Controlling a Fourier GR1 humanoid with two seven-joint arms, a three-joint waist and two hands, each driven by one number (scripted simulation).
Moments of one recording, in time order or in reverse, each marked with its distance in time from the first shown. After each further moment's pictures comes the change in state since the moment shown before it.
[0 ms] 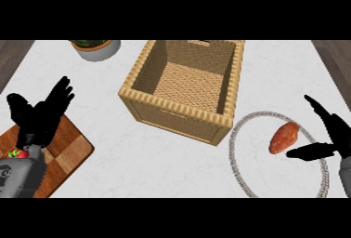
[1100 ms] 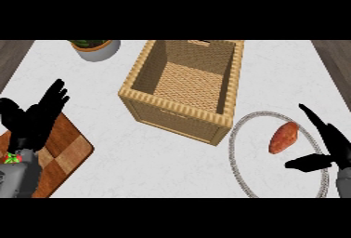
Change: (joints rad) left arm 0.029 -0.060 0.119 -0.032 -0.083 -0.108 0.015; right arm 0.062 0.053 -0.035 -0.020 0.074 0.051 -0.111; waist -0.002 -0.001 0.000
